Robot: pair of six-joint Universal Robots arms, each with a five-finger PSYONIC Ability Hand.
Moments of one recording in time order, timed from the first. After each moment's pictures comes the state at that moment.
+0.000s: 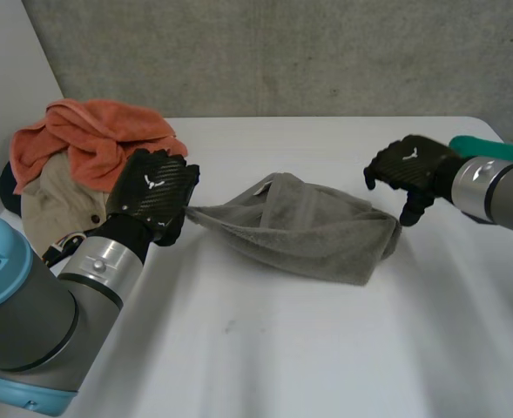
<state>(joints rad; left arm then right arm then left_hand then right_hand) 4.22 -1.74 -1.86 3.65 -1.49 3.56 1.76 -1.02 1.08 0.42 1.10 2.35 1.14 1.20 1.19 1.20 0.99 0.59 0.58 0.58 0.58 0.39</state>
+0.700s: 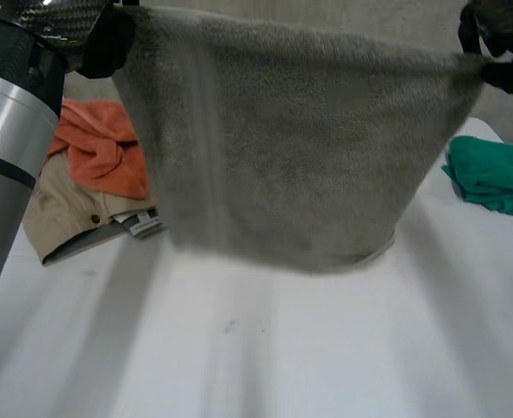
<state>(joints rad) 4.24 -1.47 -1.56 3.51 -1.49 3.55 1.66 -1.50 1.07 0.47 1.13 2.51 1.14 1.20 1.19 1.20 0.99 1.10 1.18 1.18 1.20 0.99</state>
